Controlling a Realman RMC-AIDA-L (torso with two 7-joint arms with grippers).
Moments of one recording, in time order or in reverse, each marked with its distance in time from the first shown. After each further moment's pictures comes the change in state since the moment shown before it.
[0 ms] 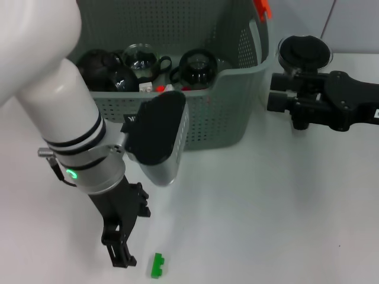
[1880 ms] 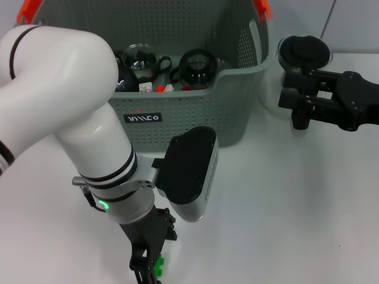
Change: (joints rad) left arm 0.041 -0.005 0.205 -0.051 -0.114 -0.154 -0.052; right arm -0.028 -0.002 0.039 0.013 -0.001 0.016 -0.048
